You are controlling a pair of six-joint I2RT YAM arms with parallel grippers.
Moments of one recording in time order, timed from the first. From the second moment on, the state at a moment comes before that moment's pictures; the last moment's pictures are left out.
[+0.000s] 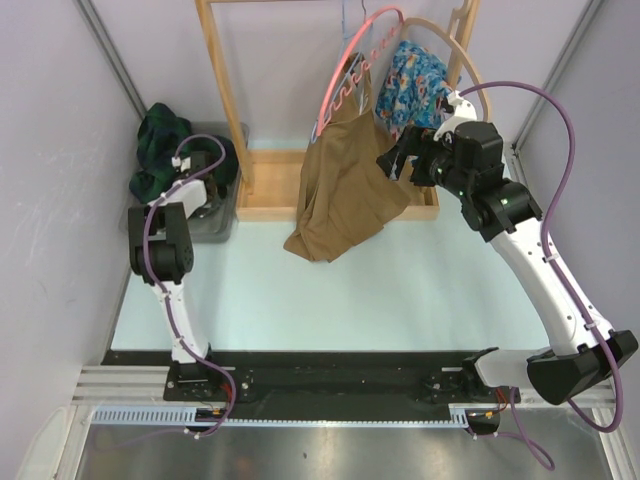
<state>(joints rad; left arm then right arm) 0.06 2.13 1.55 -0.42 -0.36 -0.44 0.43 1.30 1.54 -0.52 -0.06 0.44</state>
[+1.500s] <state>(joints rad) -0.72 1.24 1.80 -0.36 -1.04 -0.17 0.57 1.09 1.47 -0.54 0.03 0.45</state>
